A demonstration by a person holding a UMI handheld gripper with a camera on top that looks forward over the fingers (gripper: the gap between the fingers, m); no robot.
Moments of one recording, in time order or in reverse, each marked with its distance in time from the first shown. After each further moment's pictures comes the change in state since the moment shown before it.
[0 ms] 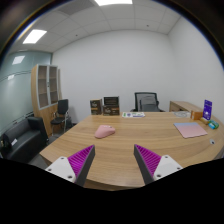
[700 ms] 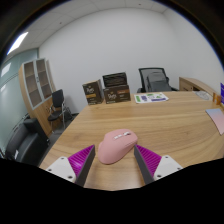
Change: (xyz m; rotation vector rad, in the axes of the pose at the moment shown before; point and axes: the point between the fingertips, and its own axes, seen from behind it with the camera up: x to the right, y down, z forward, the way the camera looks) arm -0.055 0.012 0.267 -0.217 -0.015 0.144
